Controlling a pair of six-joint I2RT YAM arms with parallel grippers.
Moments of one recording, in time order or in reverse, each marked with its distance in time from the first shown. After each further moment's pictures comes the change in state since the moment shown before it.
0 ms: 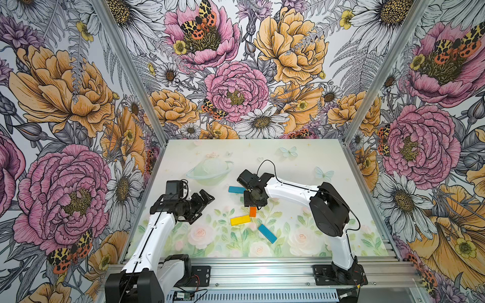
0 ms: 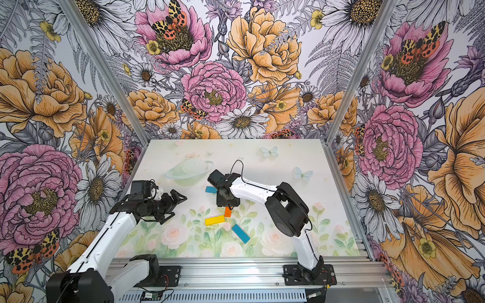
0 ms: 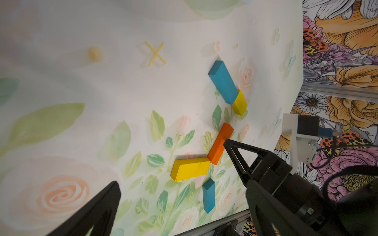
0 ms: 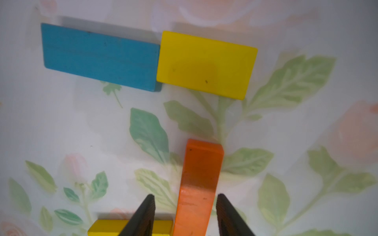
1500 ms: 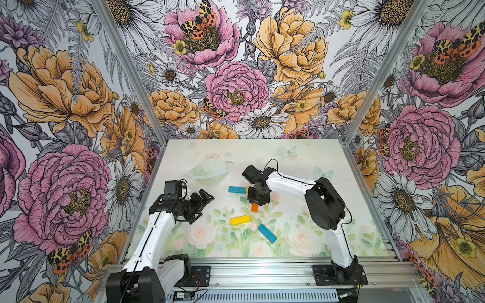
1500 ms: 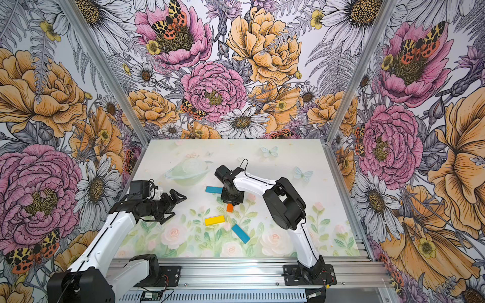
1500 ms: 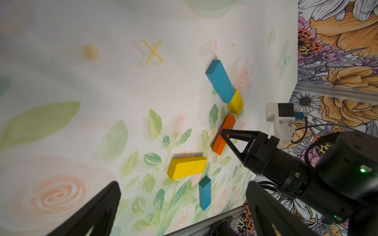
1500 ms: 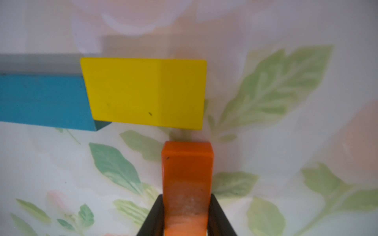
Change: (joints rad) left arm 0.031 0.006 0.000 0.000 0.039 0.004; right arm -0.090 0.074 0.070 -0.052 -0.108 0.081
